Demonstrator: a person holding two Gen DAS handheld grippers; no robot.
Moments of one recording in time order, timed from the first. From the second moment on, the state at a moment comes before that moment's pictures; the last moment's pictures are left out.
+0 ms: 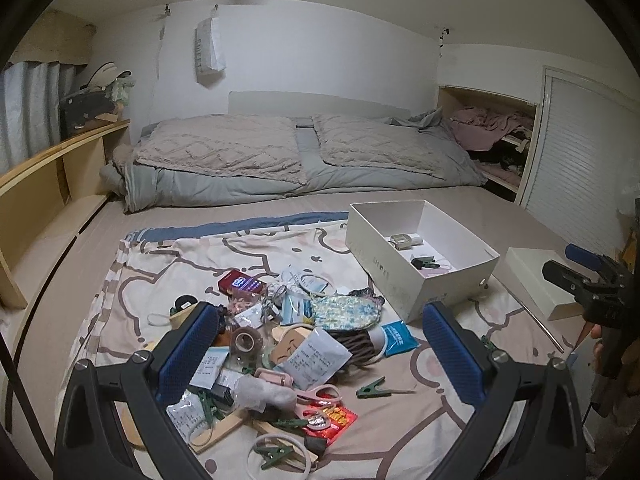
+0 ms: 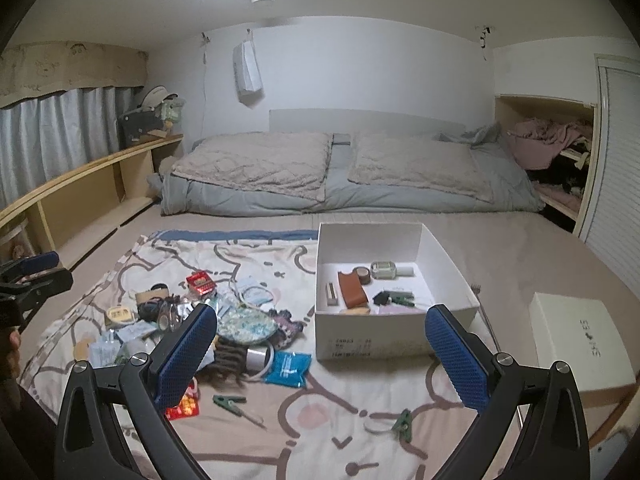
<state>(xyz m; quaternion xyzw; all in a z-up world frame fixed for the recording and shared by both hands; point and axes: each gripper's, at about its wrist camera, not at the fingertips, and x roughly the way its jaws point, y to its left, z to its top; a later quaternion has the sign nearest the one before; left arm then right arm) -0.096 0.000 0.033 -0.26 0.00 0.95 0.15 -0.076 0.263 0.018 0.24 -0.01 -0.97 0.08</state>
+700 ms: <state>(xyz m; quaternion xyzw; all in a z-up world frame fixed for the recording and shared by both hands) -0.095 0.001 0.011 -0.28 0.03 0.95 0.14 -0.068 0.254 0.002 0.26 -0.01 -0.96 0.07</state>
